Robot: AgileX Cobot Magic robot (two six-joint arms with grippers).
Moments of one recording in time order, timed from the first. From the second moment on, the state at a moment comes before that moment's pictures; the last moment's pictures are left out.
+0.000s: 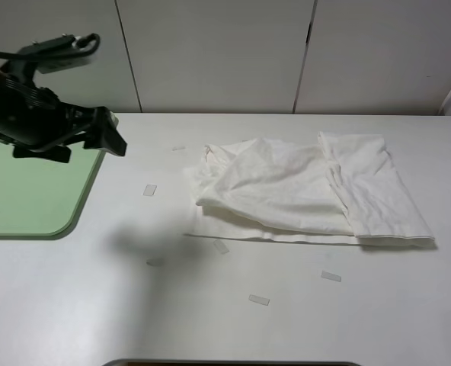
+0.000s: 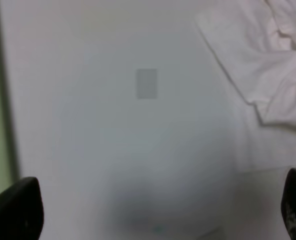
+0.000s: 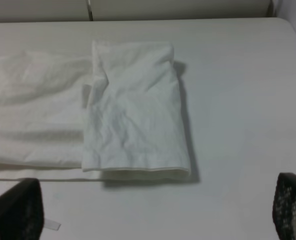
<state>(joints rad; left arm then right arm) -0.21 1.44 -0.84 -0.37 0.43 0.20 -0.04 0.00 -0.49 0.03 1.02 0.02</state>
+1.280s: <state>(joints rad) -0.54 2.06 -1.14 -0.53 0.20 0.13 -0.04 0.00 -0.49 0.03 1.02 0.02</state>
